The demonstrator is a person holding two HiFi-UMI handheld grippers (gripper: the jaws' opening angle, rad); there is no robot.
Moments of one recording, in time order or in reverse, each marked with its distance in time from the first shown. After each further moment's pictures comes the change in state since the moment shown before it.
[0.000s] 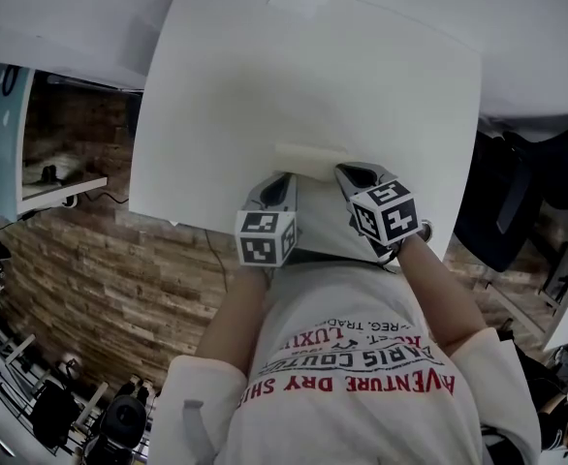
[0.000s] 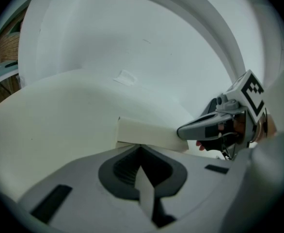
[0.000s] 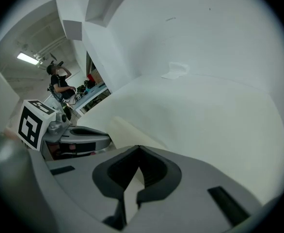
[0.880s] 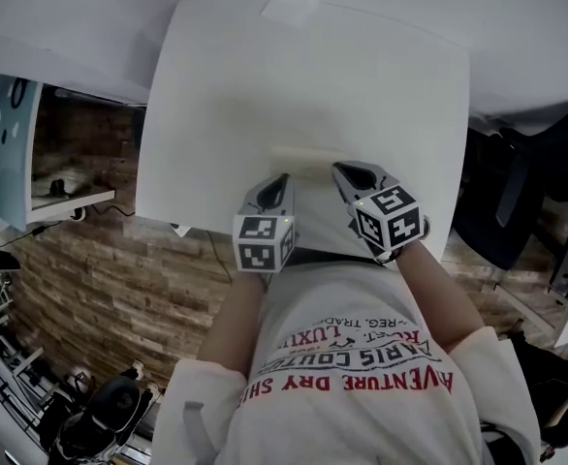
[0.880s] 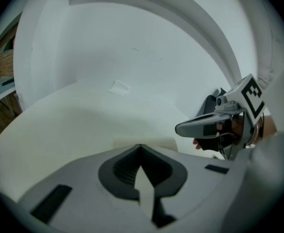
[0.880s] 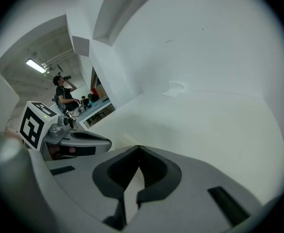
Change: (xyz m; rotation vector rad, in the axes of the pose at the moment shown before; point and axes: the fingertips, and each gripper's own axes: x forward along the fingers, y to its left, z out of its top) left arm -0.027 -0.018 0.025 0.112 -0.038 0.019; right arm -0.033 0.012 0.022 -0.002 -0.194 0.022
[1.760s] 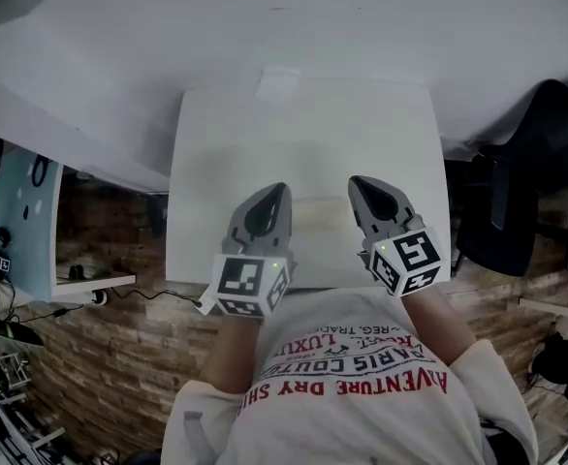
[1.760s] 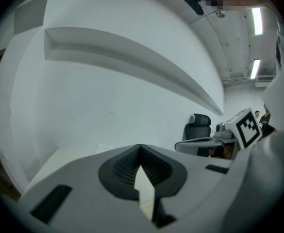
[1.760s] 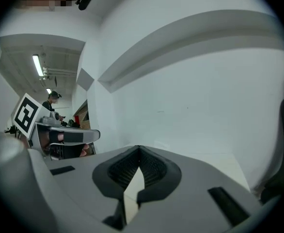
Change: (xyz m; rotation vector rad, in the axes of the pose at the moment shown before) left arm -0.116 -0.034 0.178 0.273 -0.462 -0.160; right arm -0.116 0.034 0.130 -0.088 -0.549 -0.285
